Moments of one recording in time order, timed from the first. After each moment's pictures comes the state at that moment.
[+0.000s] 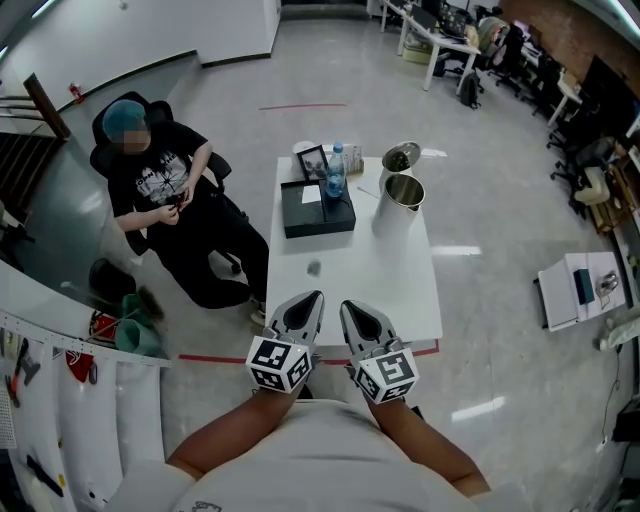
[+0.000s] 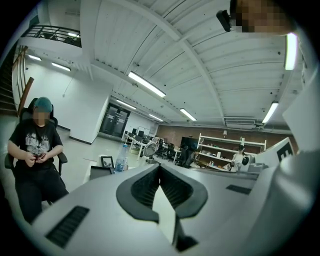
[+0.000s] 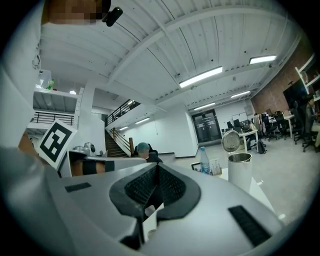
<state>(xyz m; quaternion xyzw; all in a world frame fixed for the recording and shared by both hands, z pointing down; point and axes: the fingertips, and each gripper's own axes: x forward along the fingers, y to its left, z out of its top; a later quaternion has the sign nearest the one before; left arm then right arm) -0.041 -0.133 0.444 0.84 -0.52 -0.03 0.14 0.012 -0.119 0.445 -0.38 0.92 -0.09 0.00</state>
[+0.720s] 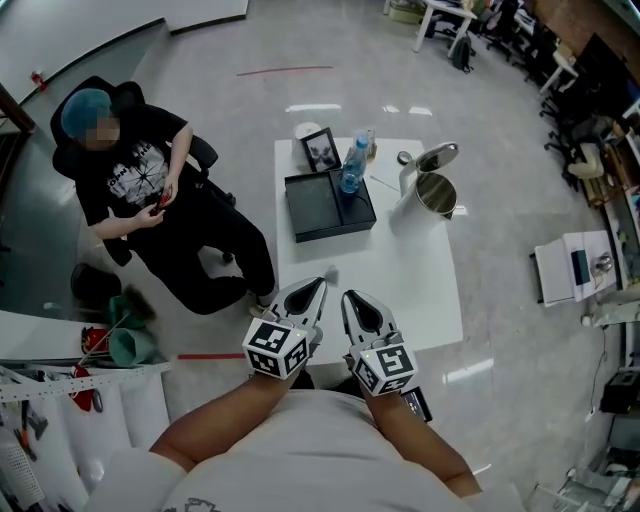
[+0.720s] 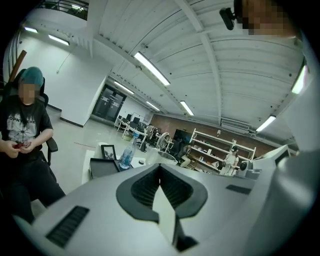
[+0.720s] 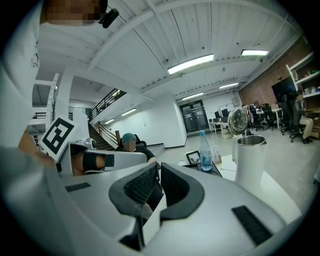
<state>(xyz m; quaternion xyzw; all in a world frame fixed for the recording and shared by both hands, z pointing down) -0.126 -0.251 0.499 0.87 -0.45 0.00 0.22 -0.076 -0.227 0.504 -0.45 0.88 -0.15 -0.04</state>
